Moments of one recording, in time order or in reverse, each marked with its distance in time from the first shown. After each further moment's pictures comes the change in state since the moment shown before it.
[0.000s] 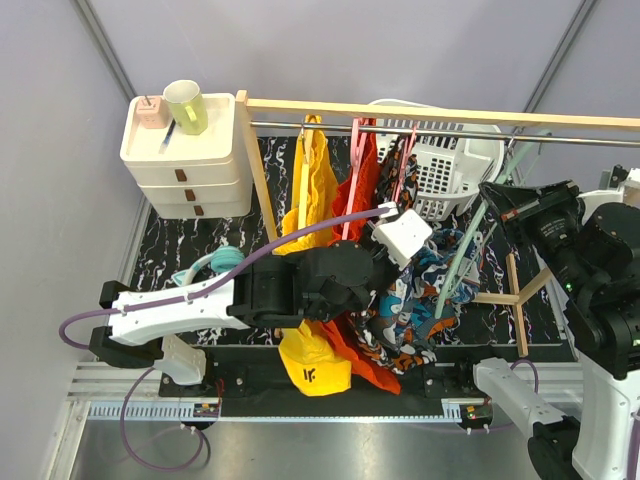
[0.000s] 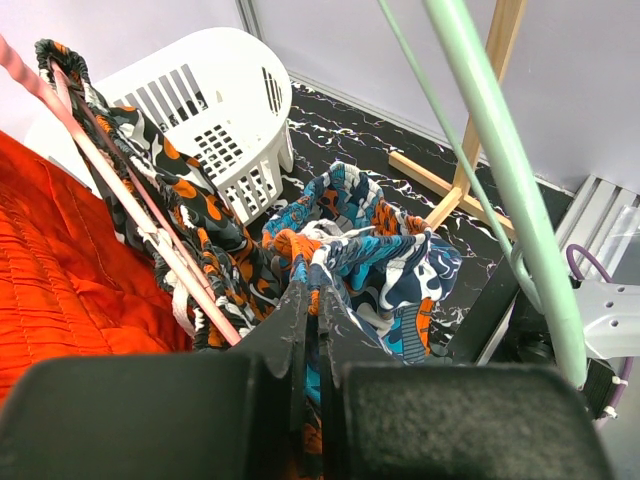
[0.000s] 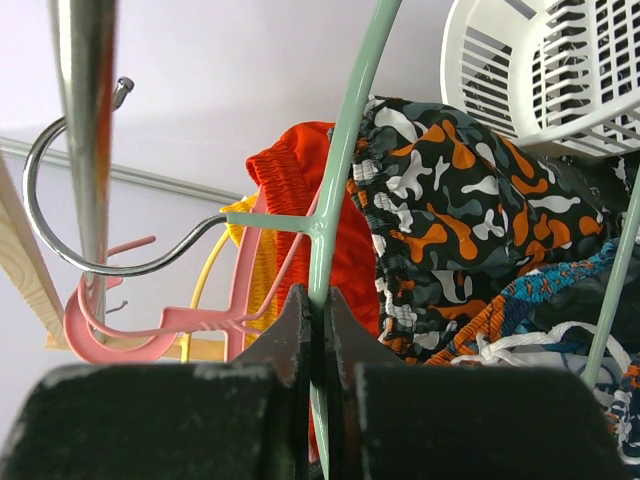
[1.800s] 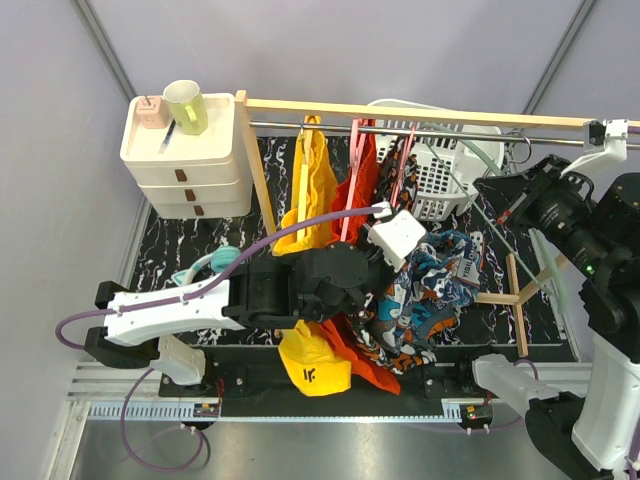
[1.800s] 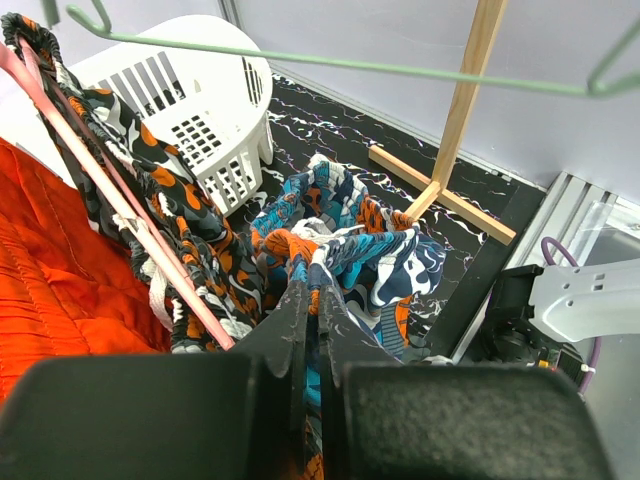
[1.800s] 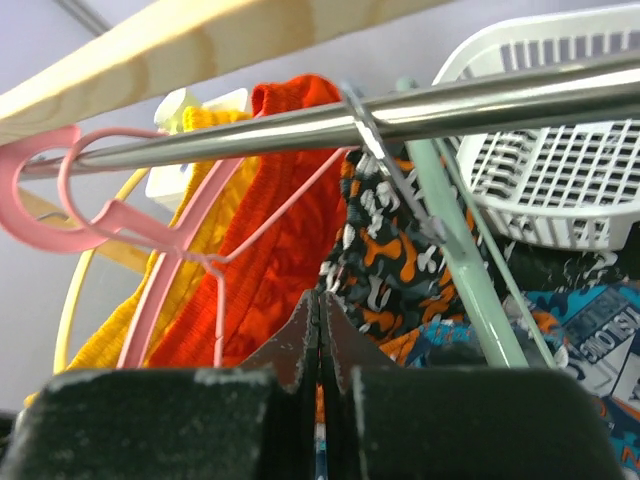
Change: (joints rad) left arm 0.000 -0.026 -0.032 -0.002 0.034 -0.053; right arm 0.000 0.193 0.338 -0.180 -0.203 -0.563
